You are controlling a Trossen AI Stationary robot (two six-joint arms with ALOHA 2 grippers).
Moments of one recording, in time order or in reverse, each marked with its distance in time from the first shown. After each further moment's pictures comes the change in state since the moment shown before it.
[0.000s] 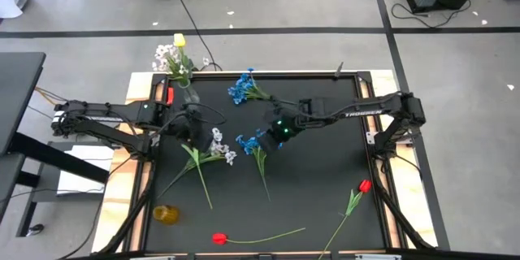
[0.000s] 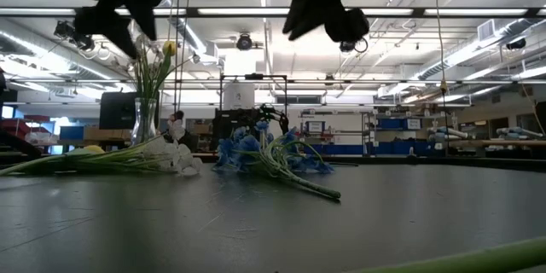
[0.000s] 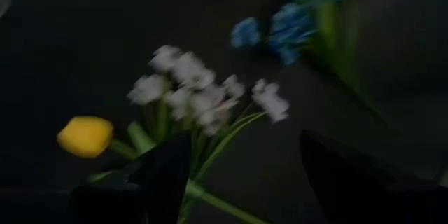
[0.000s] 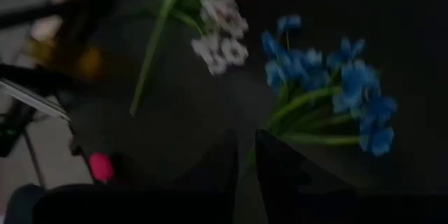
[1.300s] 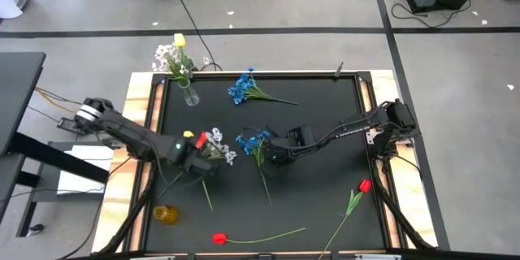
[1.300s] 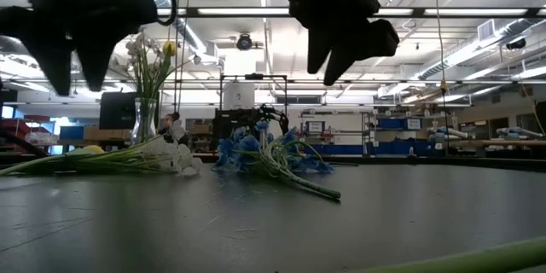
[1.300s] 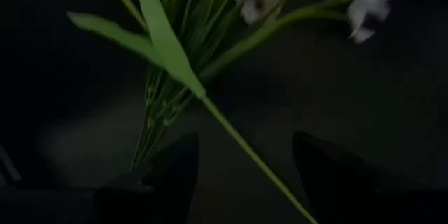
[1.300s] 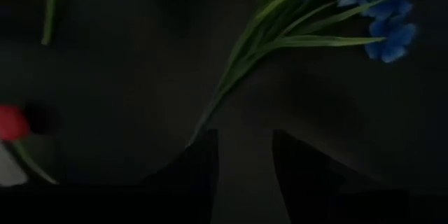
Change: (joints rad) left arm -0.355 0.334 -0.008 -0.070 0.012 -0.673; right arm 0.175 0.114 -0.015 -0.106 0.080 0.127
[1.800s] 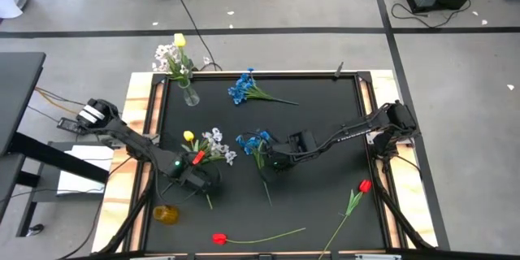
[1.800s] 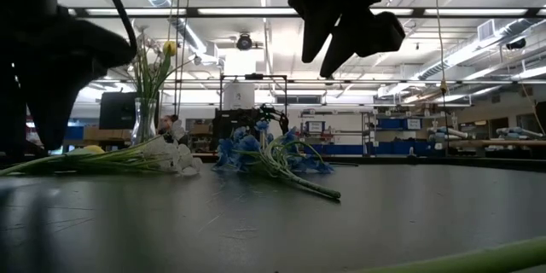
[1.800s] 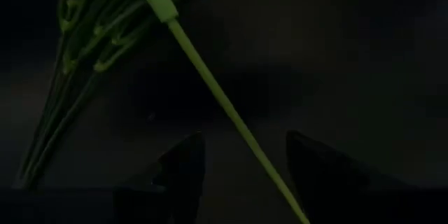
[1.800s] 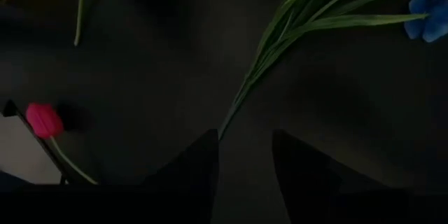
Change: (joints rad) left arm -0.132 0.030 -0.250 0.394 0.026 -0.260; right arm 0.038 -0.001 0.000 0.035 -0.007 0.091
